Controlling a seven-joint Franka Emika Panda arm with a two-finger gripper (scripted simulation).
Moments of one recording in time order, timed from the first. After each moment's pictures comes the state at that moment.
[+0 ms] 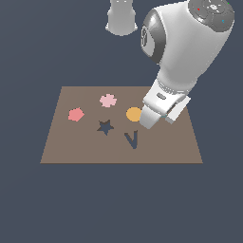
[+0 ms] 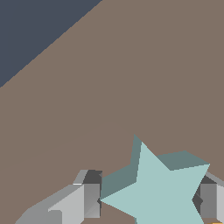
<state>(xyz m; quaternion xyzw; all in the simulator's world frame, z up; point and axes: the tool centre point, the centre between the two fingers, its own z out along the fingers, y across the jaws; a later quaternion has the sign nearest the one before) -0.022 0.130 0.031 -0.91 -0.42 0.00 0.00</state>
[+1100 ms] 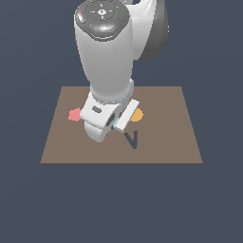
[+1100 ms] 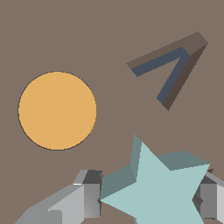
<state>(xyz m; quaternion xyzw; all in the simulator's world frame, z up) 0.011 -0.024 0.039 -0.86 -0.51 0.00 0.00</state>
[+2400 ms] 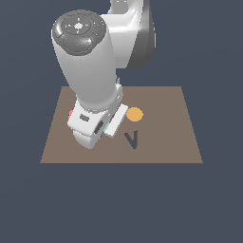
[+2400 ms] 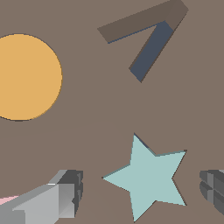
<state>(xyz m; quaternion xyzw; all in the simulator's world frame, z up) 0.025 -0.053 0.031 -0.85 -0.53 0.00 0.00</state>
